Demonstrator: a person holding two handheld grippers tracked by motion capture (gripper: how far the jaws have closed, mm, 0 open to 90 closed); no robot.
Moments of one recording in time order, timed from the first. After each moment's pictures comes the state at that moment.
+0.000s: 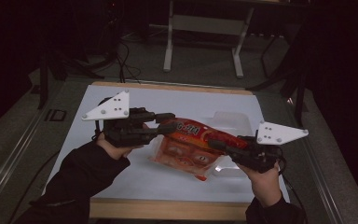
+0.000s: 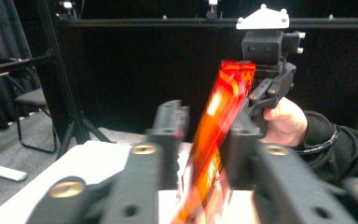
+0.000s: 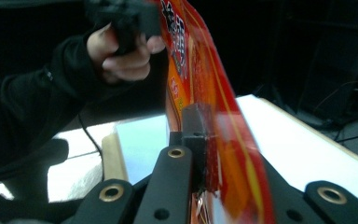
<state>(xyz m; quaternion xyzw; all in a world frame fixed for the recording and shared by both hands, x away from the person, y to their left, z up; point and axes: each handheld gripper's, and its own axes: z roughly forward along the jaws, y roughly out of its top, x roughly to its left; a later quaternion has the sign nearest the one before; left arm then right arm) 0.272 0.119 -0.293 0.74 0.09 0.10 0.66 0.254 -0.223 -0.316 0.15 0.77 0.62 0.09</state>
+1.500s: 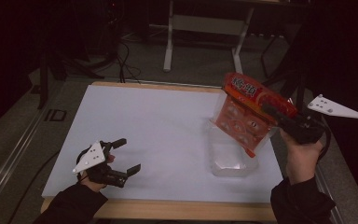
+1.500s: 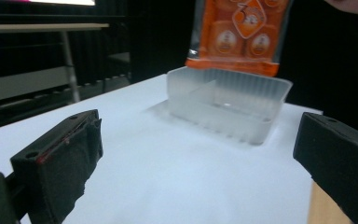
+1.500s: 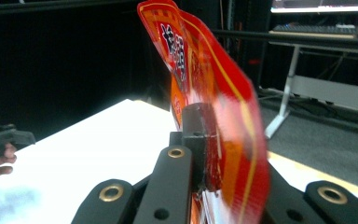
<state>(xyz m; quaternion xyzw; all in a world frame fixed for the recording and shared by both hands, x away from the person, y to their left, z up) 0.248 0.192 -0.471 0.71 0.24 0.20 0.63 0.300 -0.322 -0.292 0.34 0.70 0.58 0.24</state>
